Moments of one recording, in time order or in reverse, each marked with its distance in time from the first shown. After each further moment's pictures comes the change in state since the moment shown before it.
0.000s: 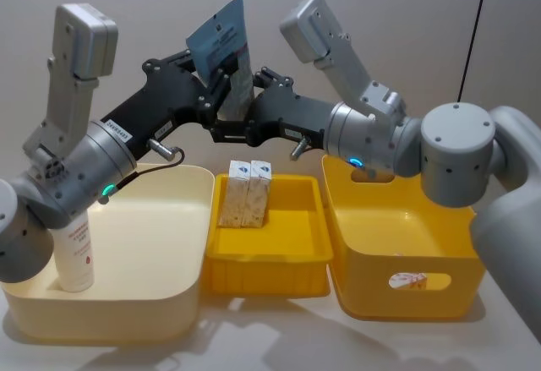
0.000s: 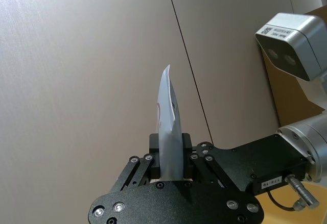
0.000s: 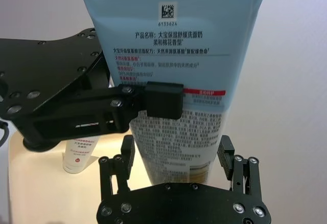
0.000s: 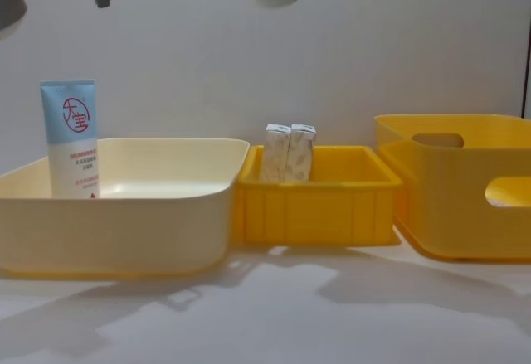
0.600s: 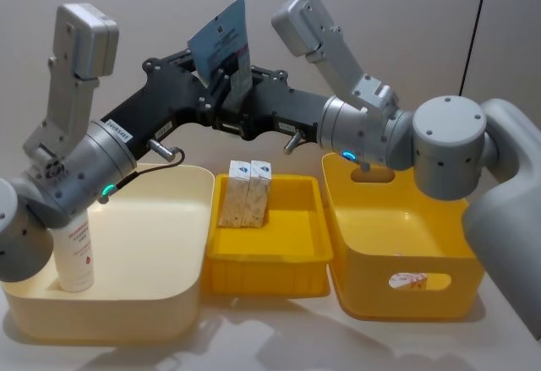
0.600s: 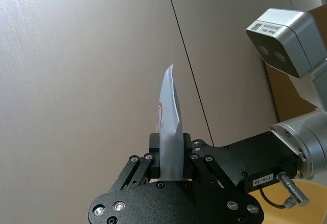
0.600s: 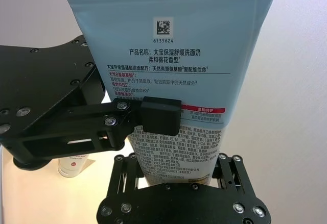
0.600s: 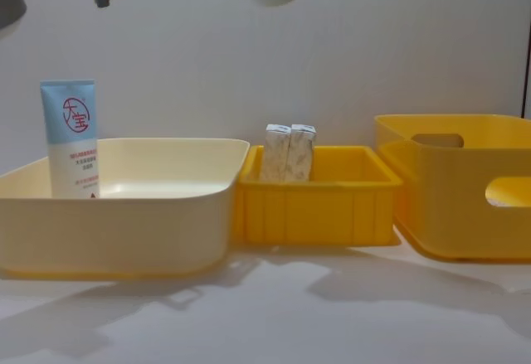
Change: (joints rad) left arm -0.002 0.001 0.002 0.002 0.002 0.000 -0.003; right arm 0.026 -0.016 -0.012 0.032 -0.007 -0.013 -0.009
